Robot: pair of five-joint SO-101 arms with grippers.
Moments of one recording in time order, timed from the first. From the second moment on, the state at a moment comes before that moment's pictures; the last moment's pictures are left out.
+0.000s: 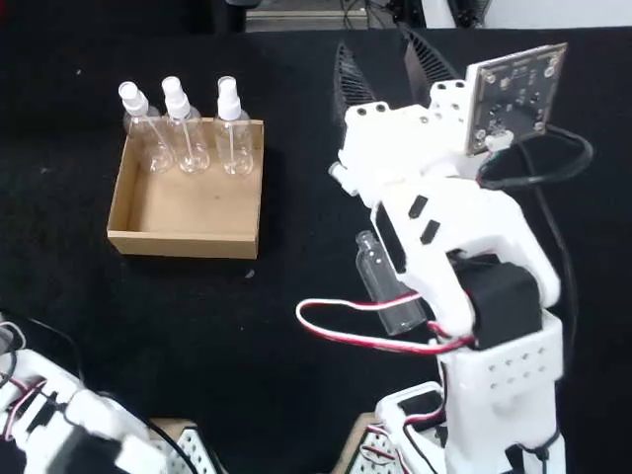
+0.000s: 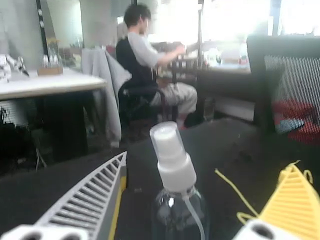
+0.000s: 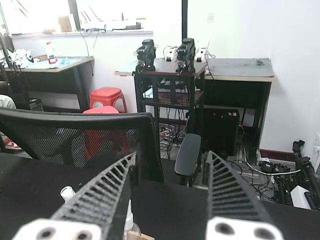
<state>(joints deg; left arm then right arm) -66.5 -32.7 95.4 -64.1 -3.0 -17.6 -43.0 8.1 45.7 -2.7</state>
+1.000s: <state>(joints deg) -62.5 -97.5 97.0 29.3 -10.5 -17.6 -43.0 9.9 43.1 -2.7</state>
